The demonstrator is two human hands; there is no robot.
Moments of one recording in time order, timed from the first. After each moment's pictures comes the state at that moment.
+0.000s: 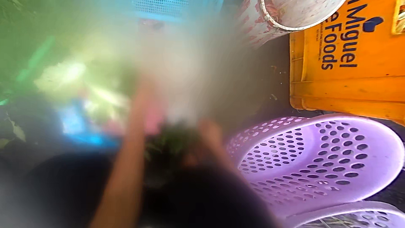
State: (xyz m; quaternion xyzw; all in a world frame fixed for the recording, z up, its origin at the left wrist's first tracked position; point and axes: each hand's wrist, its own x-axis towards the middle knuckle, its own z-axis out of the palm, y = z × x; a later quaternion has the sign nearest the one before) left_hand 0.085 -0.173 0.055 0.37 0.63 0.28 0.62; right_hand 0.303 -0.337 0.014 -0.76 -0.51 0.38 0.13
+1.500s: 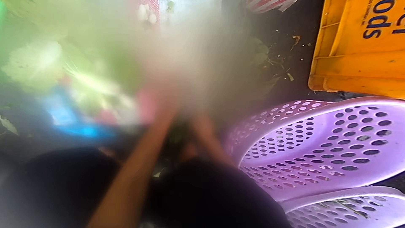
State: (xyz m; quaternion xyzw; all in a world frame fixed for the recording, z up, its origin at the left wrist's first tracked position) left_hand 0.153 -0.239 -0.061 0.71 0.66 0.14 0.23; right_hand 0.269 -0.349 -0.022 -0.80 -0.49 0.33 -0.06
